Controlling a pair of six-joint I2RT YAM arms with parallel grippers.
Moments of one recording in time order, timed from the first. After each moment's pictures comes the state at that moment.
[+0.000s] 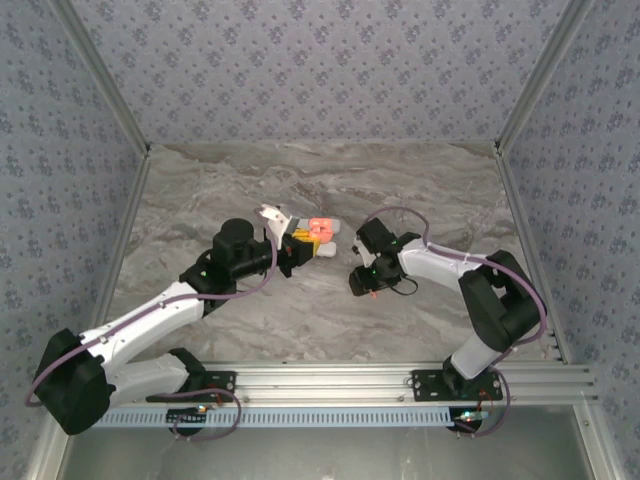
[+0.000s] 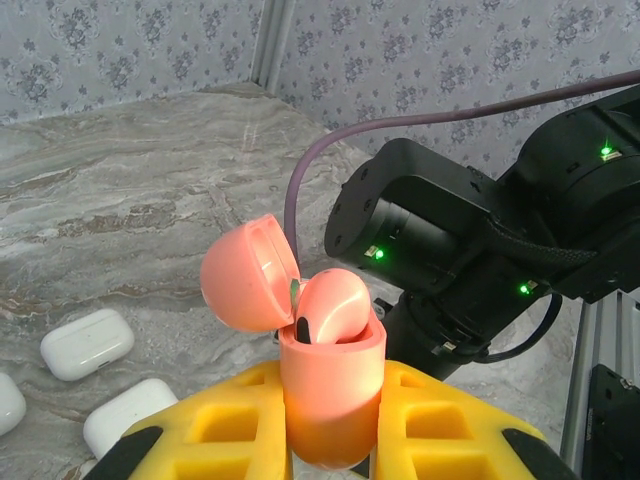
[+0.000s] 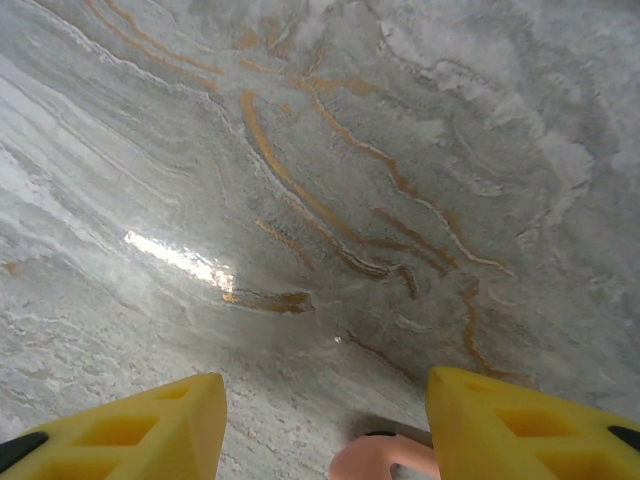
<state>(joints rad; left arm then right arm) -0.73 1.09 0.69 0.16 0.33 -0.25 0.60 1.62 0.90 -0.59 -0.13 0.22</state>
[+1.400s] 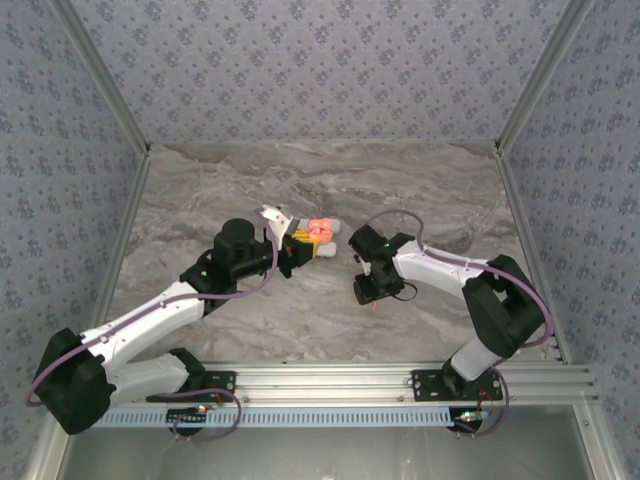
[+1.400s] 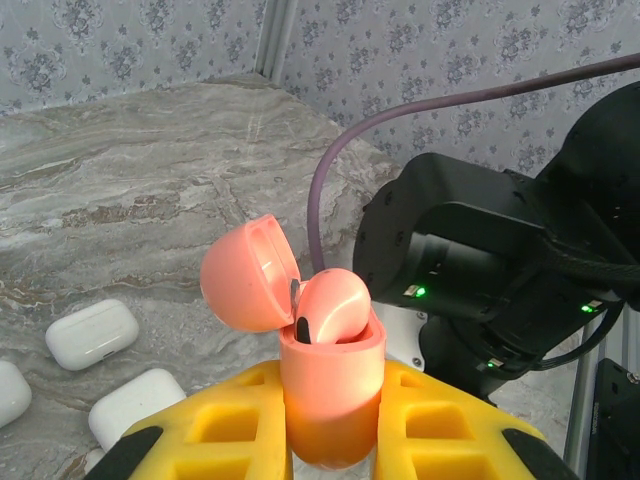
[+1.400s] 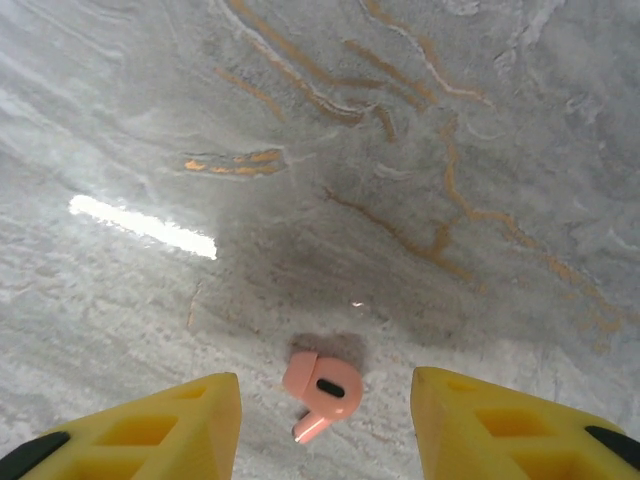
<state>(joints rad) -0.73 1.10 0.69 0.15 0.32 -0.24 0.68 1.60 0.94 -0.79 -0.02 0.32</state>
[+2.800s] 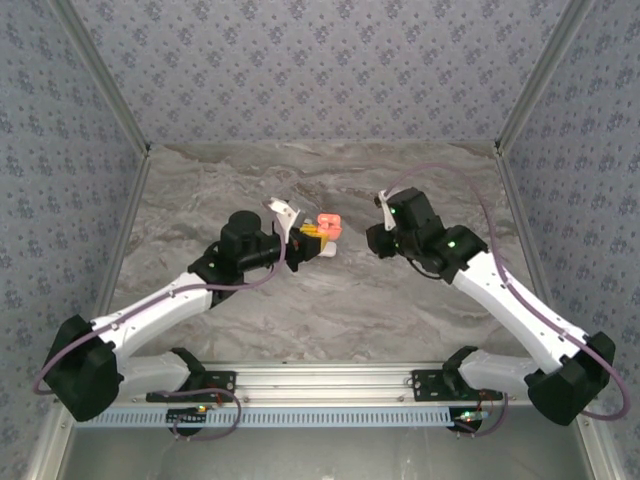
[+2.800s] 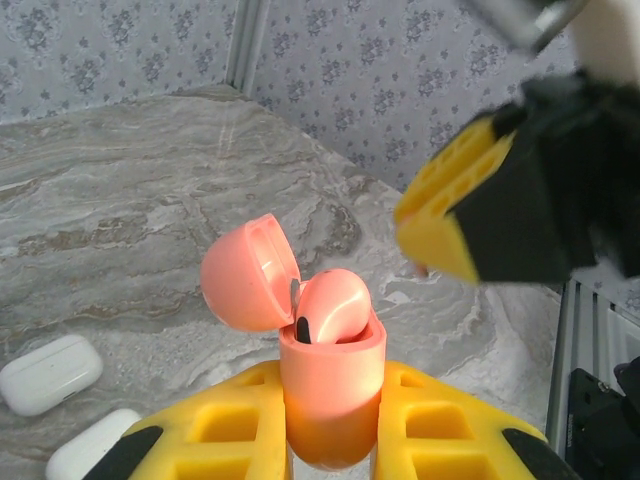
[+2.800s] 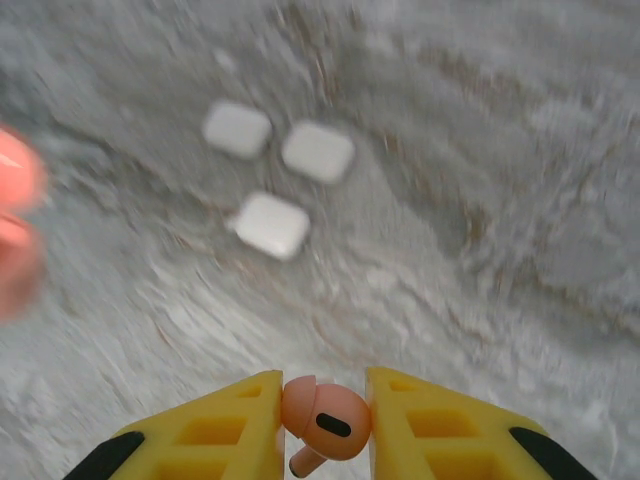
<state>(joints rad) -0.73 1.18 0.75 0.21 0.39 -0.26 0.63 1.15 1.14 -0.73 0.08 0.26</state>
